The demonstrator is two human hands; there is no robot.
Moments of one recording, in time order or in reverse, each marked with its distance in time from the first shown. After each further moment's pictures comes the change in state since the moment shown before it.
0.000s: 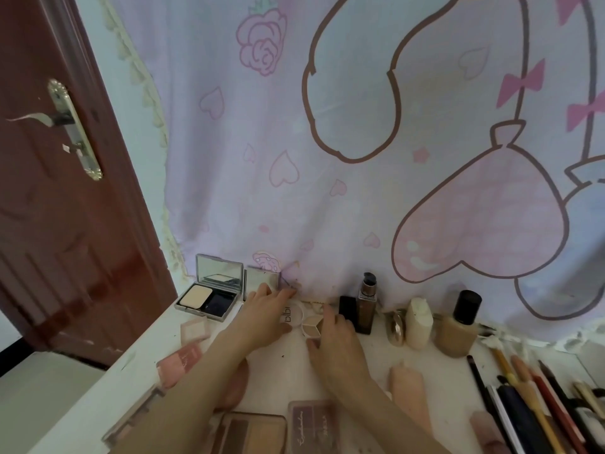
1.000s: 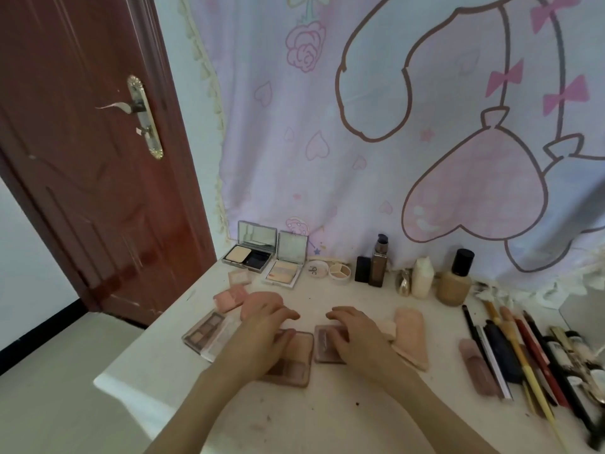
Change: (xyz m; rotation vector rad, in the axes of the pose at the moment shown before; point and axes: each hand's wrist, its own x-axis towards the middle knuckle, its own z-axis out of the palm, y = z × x) left_hand -0.170 0.021 -0.008 -0.333 0.231 0.013; right_hand -0.091 0.000 -0.024 0.120 -0.175 -0.209
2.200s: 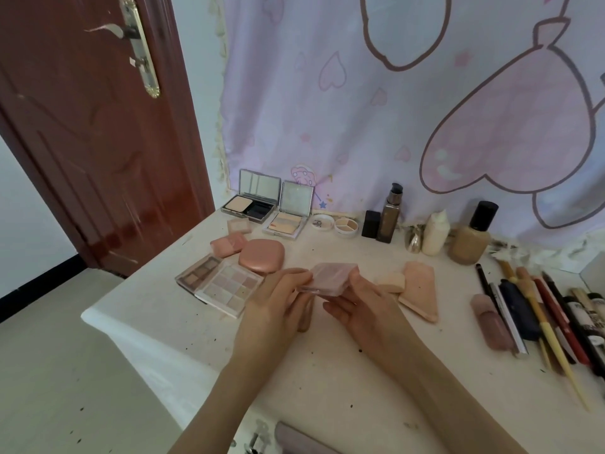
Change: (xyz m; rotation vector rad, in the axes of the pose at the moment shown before) left_hand -0.042 0.035 0.041 -0.175 0.586 0.086; right_hand -0.041 -0.011 0.012 1.497 -0.105 0.141
